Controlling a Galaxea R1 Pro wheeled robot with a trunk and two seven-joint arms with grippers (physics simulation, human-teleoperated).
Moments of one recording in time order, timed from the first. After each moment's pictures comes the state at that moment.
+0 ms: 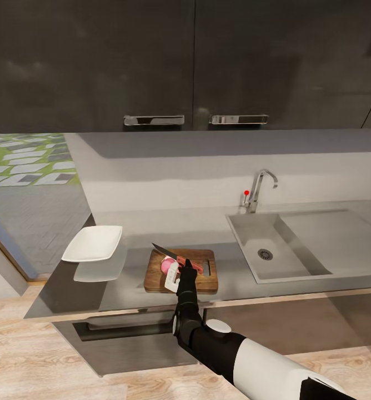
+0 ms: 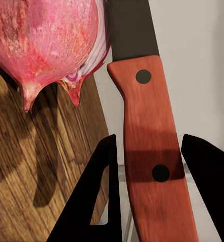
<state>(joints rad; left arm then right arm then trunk) 0.38 0.06 0.03 -0.66 0.18 -0.42 -0.12 -0.76 0.17 1.13 -0.74 0.38 0.68 -0.49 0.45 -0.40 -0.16</state>
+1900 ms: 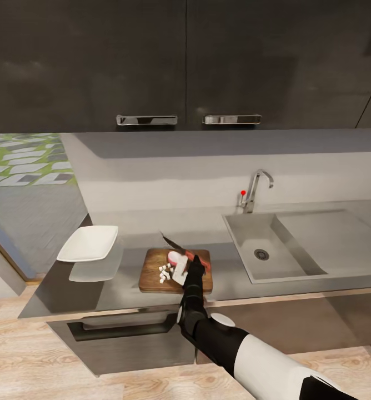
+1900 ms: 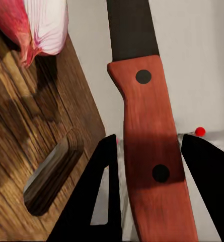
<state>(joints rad) 0.38 0.06 0.03 -0.66 0.16 -0.42 -0.12 -0.76 0.17 1.01 -0.72 0.38 0.67 -0.51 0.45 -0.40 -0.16</state>
